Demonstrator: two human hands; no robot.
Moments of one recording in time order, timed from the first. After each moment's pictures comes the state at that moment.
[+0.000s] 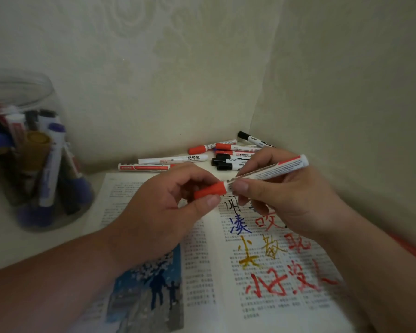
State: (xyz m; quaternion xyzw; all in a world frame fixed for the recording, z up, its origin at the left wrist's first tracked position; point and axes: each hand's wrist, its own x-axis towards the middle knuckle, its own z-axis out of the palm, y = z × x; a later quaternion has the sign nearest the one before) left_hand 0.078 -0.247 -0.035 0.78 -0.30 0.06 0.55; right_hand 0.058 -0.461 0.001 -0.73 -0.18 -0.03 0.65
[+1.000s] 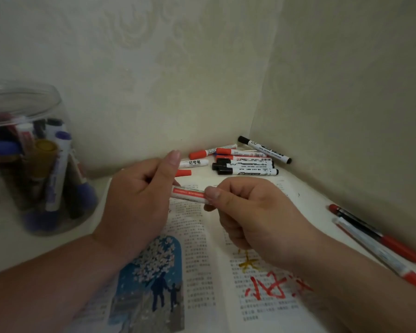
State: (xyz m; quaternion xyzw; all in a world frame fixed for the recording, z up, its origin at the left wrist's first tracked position) left_hand 0.082 -0.244 -0.029 0.75 -0.12 0.22 0.61; right_hand 0.038 -0.421 -0.001 -0.80 -0.05 0.06 0.59
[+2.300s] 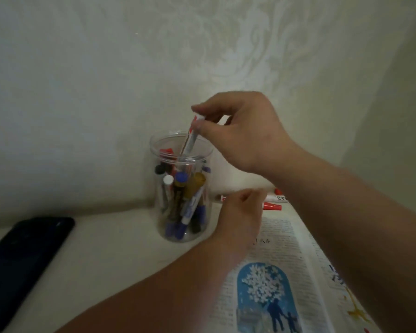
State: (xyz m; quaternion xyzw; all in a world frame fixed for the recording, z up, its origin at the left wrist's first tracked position) left_hand 0.098 -0.212 -0.017 0.71 -0.03 0.02 0.71; right_hand 0.123 -0.244 0.108 -0.81 -0.33 -0.25 0.41
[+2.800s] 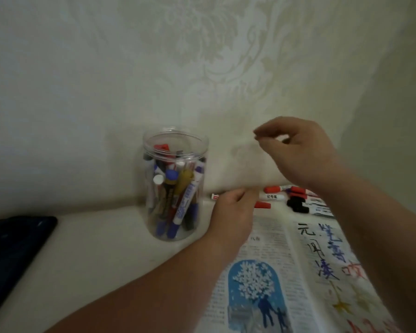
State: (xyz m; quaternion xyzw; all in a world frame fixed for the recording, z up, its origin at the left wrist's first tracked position) left_hand 0.101 -0.215 -0.022 0.66 -0.04 0.03 0.75; right_hand 0.132 -0.326 0.086 -0.88 -0.19 -0.25 0.34
